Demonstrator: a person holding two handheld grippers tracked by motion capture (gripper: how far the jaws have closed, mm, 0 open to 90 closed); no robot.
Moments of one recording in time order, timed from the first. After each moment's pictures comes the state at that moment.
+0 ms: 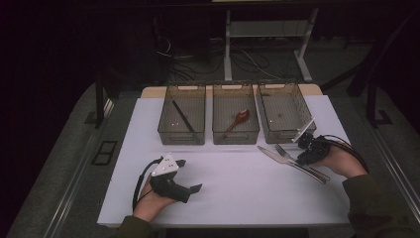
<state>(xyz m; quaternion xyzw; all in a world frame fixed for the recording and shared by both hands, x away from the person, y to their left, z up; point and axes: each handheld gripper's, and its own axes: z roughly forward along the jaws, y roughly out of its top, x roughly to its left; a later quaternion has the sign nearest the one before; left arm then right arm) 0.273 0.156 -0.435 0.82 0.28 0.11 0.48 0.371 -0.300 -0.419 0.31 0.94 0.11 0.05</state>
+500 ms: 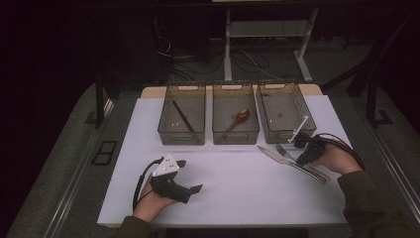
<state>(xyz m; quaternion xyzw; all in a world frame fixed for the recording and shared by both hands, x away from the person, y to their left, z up) 0.272 0.155 -0.435 0.83 0.27 0.10 0.48 0.379 -0.291 -0.421 0.31 0.95 0.06 0.03</state>
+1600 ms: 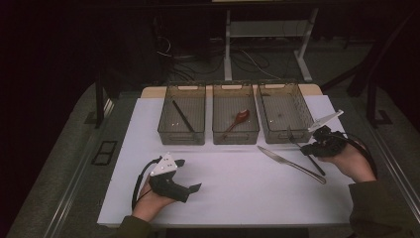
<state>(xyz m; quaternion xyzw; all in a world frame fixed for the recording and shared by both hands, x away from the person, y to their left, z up) 0.273 0.158 -0.434 0.82 0.28 0.11 0.49 0.352 -0.324 -0.381 0.36 0.89 0.24 0.09</state>
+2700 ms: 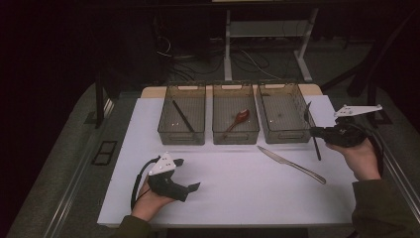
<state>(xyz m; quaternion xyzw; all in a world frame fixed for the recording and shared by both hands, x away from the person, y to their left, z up) 0.274 0.162 -0.433 0.82 0.28 0.11 0.49 0.347 -0.359 -0.354 0.43 0.80 0.40 0.15</state>
